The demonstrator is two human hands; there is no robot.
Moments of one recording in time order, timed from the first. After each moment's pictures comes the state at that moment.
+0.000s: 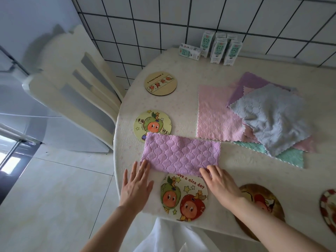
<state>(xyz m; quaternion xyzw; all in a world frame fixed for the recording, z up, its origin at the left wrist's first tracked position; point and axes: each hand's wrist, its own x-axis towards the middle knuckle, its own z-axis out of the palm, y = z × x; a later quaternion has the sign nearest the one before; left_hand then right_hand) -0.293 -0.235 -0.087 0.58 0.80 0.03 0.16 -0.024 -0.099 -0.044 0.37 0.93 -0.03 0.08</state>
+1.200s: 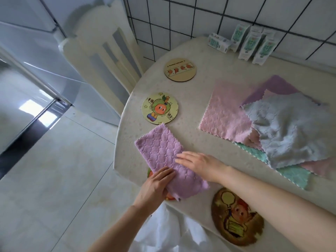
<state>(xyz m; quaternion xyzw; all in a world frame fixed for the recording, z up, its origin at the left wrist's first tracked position) -0.156 -0.246 -0.056 0.59 0.75 0.24 0.19 -0.040 -0.042 -0.019 0.00 0.98 -0.16 0.11</state>
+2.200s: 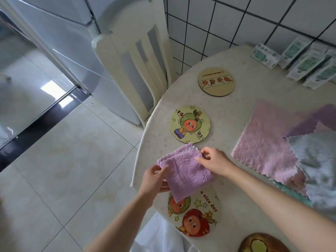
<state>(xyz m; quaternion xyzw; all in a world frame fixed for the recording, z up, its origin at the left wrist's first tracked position) -0.258 -0.207 -0.033 -0.08 0.71 0.50 0.48 -0.161 0.001 -0.039 0.33 0.83 -0.41 0.17</state>
